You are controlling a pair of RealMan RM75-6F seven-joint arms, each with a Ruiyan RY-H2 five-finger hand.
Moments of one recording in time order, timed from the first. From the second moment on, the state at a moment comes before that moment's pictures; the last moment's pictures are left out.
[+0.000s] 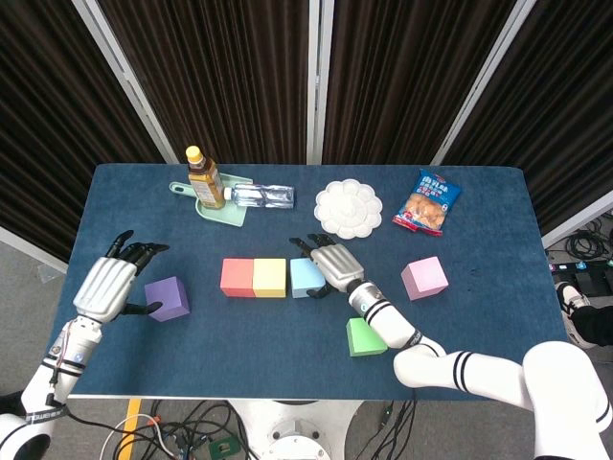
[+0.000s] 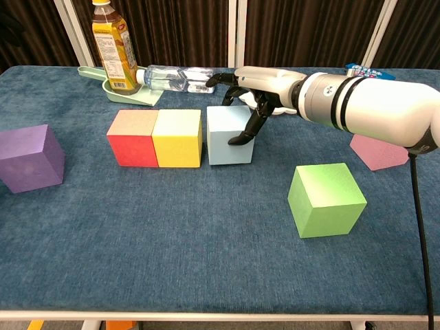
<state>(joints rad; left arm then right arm) -0.42 -1.14 -0.10 -1.73 1.44 1.23 0.03 0.99 -1.67 0.24 -1.34 -0.96 0.72 -0.12</state>
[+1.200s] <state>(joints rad) -0.41 -1.14 -0.09 -1.71 1.46 1.24 -0.01 1.01 -1.73 0.26 -1.32 -0.87 0.75 -0.21</state>
